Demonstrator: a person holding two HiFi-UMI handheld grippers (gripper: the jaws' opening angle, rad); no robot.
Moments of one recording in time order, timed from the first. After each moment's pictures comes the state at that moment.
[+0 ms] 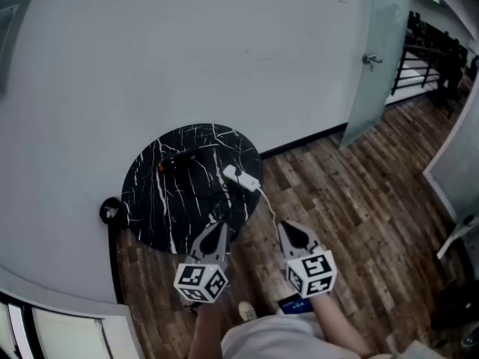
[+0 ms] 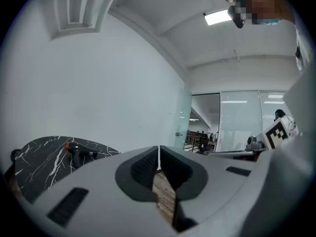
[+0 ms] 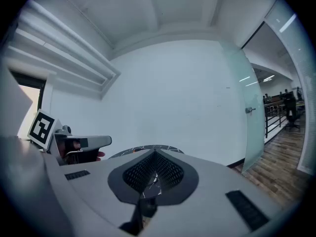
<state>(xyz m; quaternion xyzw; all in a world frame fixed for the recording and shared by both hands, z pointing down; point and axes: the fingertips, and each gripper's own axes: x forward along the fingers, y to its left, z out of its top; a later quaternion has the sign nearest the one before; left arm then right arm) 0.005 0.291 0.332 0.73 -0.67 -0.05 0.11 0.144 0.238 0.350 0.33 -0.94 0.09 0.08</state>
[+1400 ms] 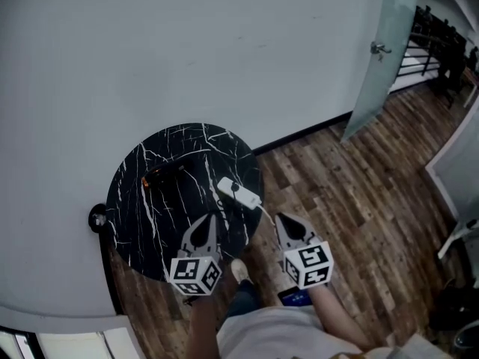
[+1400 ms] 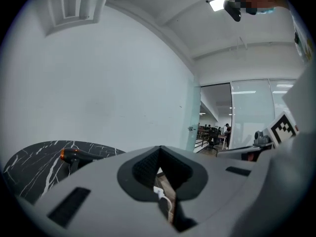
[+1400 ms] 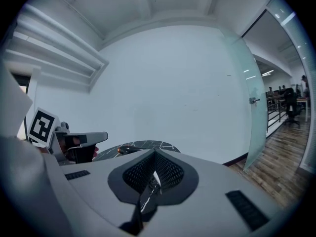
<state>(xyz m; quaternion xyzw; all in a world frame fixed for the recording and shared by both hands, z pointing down) -0.090 0.150 0.375 0.71 -0.70 -0.01 0.11 0.071 0.095 0.402 0.34 -0.93 0.11 0.11</state>
